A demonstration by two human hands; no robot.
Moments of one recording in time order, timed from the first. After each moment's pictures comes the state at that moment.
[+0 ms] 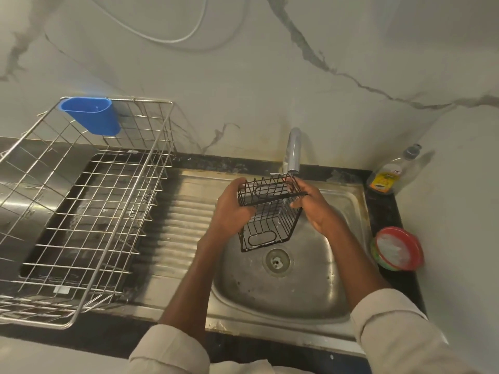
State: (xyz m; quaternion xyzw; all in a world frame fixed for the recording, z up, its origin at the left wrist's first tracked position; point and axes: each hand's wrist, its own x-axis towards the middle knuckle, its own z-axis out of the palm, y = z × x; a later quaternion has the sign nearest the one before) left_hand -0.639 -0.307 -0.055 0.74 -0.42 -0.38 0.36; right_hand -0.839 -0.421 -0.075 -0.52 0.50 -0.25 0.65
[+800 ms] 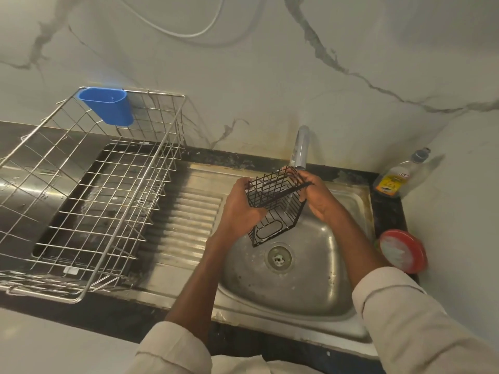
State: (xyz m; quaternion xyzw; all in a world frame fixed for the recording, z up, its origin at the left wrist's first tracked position) left_hand -0.664 -0.286 -0.027 0.76 -0.42 -0.33 0.37; right_hand -0.830 -0.437 -0.070 -0.55 0.49 -0.23 0.63
